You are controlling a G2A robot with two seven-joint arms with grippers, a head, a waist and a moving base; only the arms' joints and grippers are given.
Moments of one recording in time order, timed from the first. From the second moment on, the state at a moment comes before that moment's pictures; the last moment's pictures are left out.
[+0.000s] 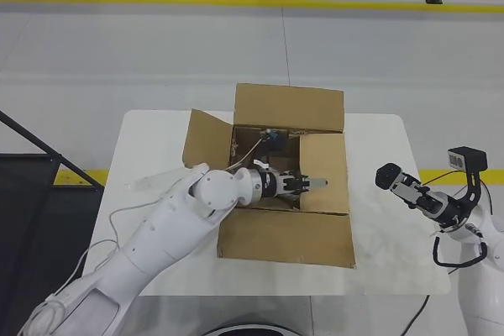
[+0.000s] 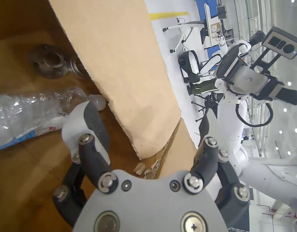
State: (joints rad) left arm 0.69 -1.32 -0.77 -1.36 0.02 -0.02 -0.70; right arm -1.21 -1.14 1.83 -1.60 0.30 -0.56 1.26
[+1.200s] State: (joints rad) left arm 0.64 -1.38 -0.78 -1.40 -0.01 -0.10 -0.64; right arm -1.28 -1.11 1.94 -1.60 0.35 -0.58 1.16
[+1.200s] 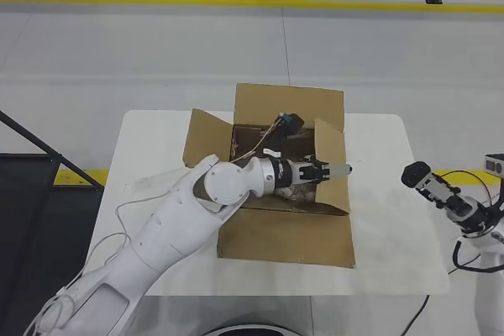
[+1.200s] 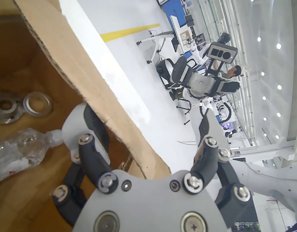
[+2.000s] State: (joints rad) left arm 0.40 -1.59 -0.53 -1.01 -0.12 -0.23 -0.52; right arm -1.38 -1.08 2.08 -1.54 0.43 -0.62 1.09
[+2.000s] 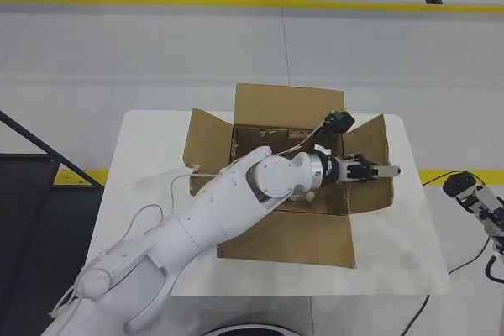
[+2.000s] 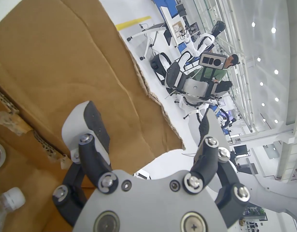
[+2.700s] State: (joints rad) left arm 0.33 -1.74 -0.49 -0.71 -0.18 -0.30 -0.60; right arm -1.38 -1.08 2.08 -1.54 0.43 -0.62 1.09
